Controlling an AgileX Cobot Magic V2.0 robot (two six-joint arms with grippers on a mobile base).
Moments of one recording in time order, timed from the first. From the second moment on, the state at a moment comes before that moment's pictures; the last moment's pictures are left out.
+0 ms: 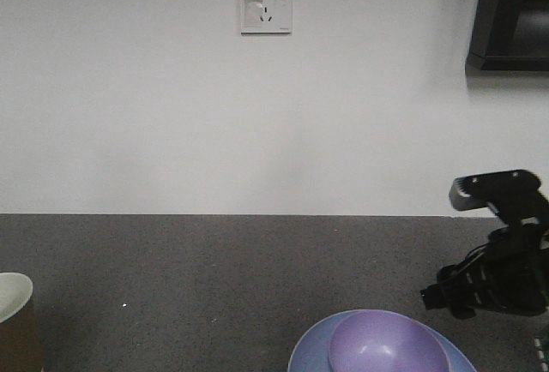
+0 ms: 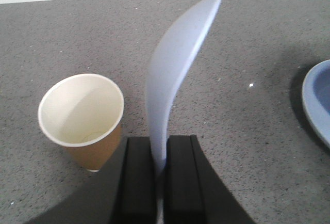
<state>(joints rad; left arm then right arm) -0.06 0.86 -1.08 -0.27 0.95 0.17 0.11 1.33 -1.15 0.19 0.80 -0.24</state>
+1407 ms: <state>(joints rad) -0.68 2.00 -1.82 -0.66 1.03 0.34 0.11 0.87 -1.15 -0.03 0.95 -0.11</state>
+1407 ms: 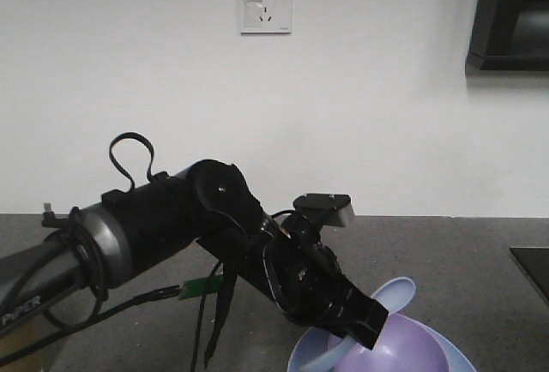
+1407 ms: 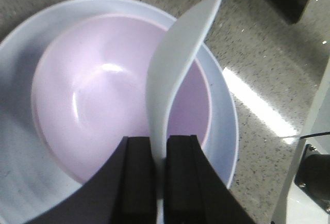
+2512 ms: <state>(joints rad) -0.69 1.77 -1.83 -0.25 1.04 0.26 0.11 0.87 -1.15 -0.03 0.95 -0.09</state>
